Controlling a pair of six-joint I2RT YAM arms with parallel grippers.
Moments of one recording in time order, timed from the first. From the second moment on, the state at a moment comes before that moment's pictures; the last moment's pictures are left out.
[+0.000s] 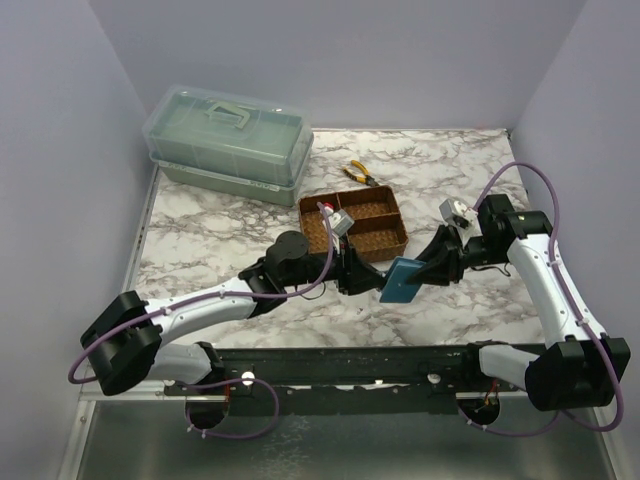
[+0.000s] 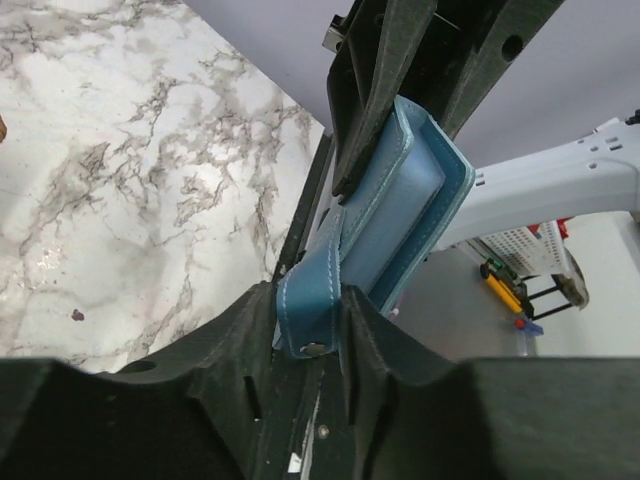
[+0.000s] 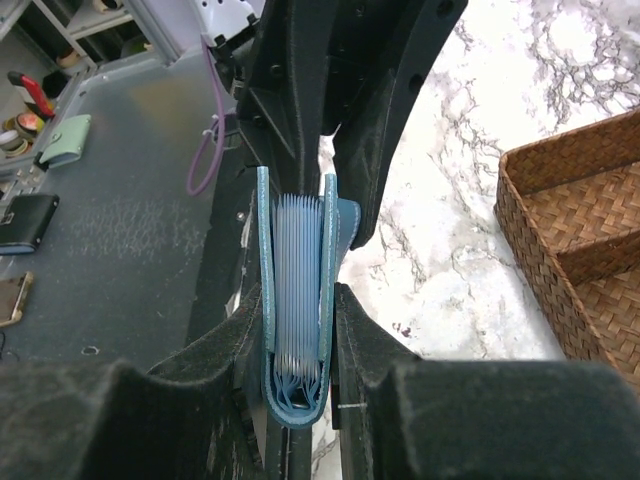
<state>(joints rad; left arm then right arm) -0.95 1.27 0.68 0.54 0.44 -0.68 0.06 1.18 1.06 -1.41 -1.45 -1.28</state>
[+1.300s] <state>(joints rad) -0.95 1.24 0.57 0.73 0.27 -0.87 0.06 1.18 1.17 -1.11 -1.28 -0.60</state>
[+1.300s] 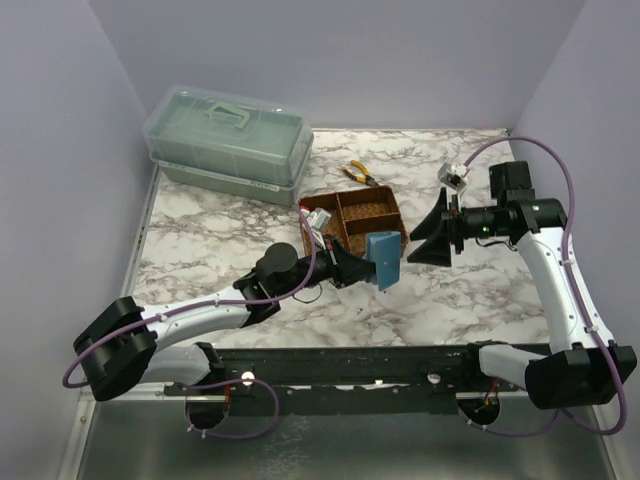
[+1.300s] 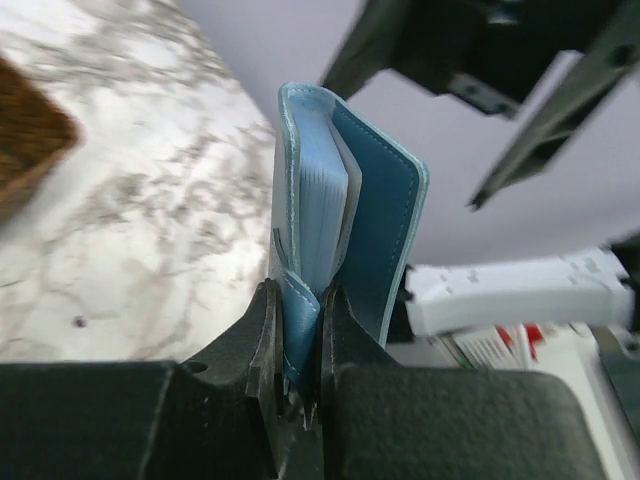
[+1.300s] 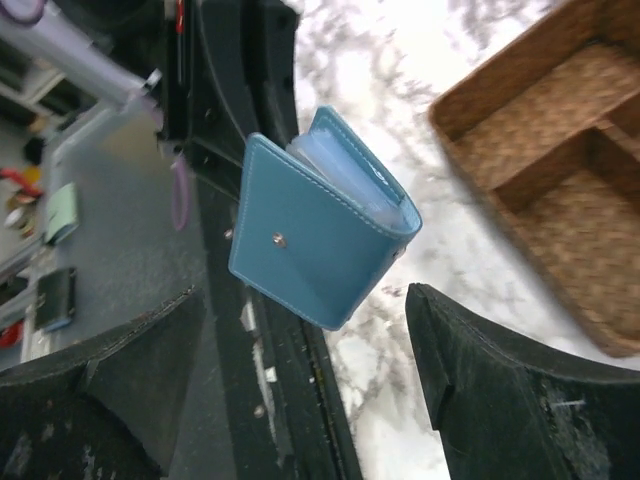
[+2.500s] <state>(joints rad) -1.33 1.54 1.26 -0.16 -0.76 -0.84 0.06 1.06 1.20 -0.86 -0.64 -0.16</state>
